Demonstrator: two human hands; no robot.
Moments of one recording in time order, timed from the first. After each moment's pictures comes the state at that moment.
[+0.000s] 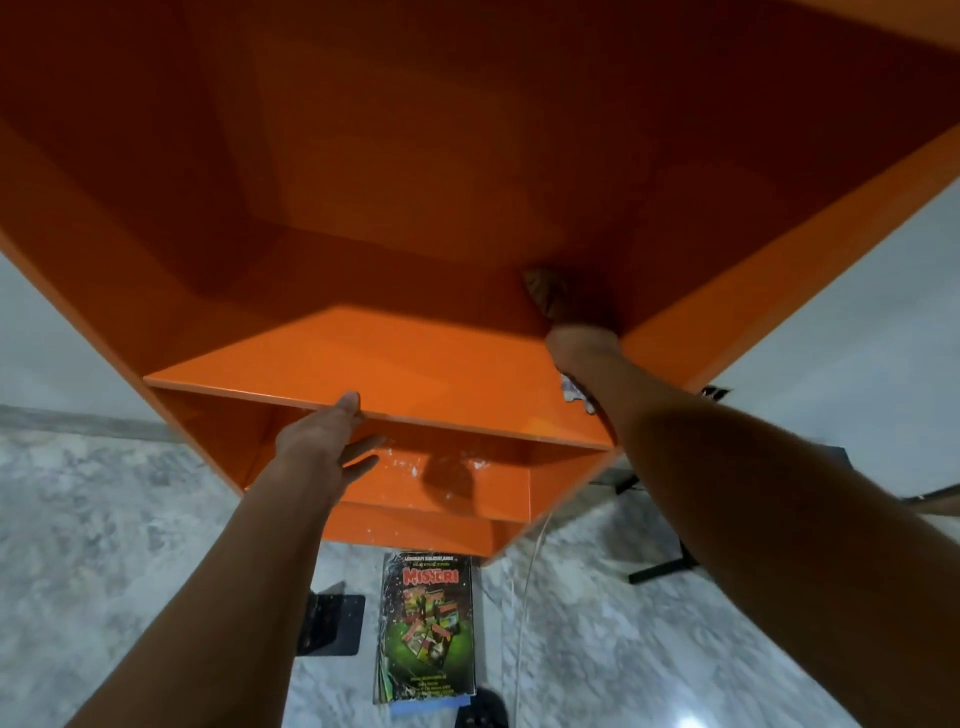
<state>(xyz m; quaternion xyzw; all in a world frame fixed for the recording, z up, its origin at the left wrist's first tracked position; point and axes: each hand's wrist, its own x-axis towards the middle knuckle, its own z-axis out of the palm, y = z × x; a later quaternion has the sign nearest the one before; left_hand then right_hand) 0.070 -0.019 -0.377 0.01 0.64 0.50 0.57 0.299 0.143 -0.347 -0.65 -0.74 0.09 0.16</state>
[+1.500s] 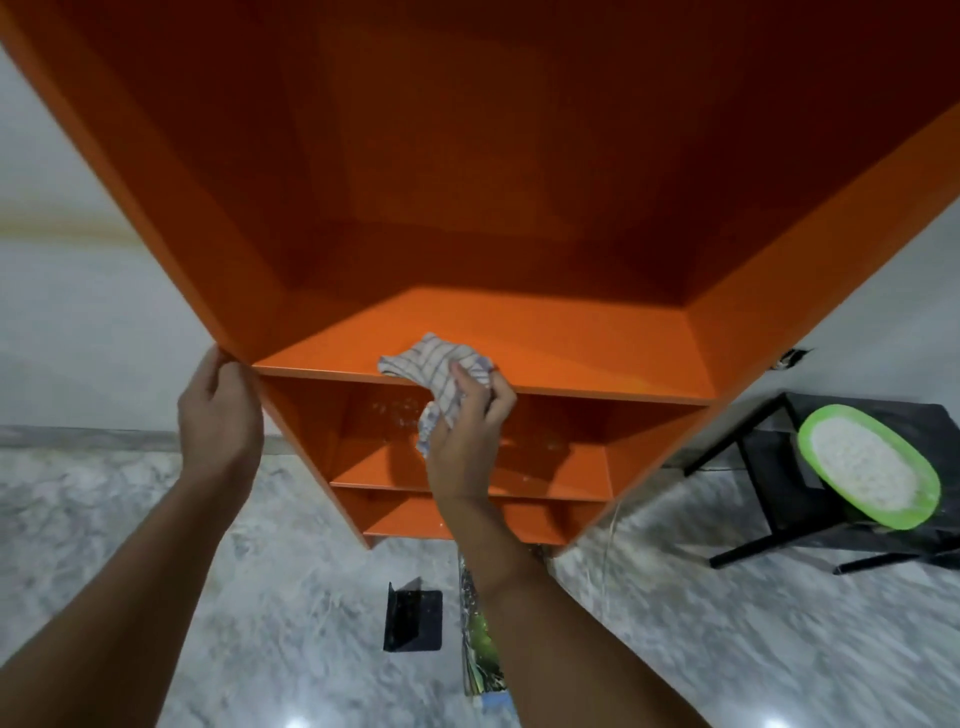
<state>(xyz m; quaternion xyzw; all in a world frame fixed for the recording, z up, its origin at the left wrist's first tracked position) -0.059 -0.074 -0.371 0.30 0.73 0.56 0.26 0.104 -0.035 -0.466 -0.54 -0.62 0.20 0.53</state>
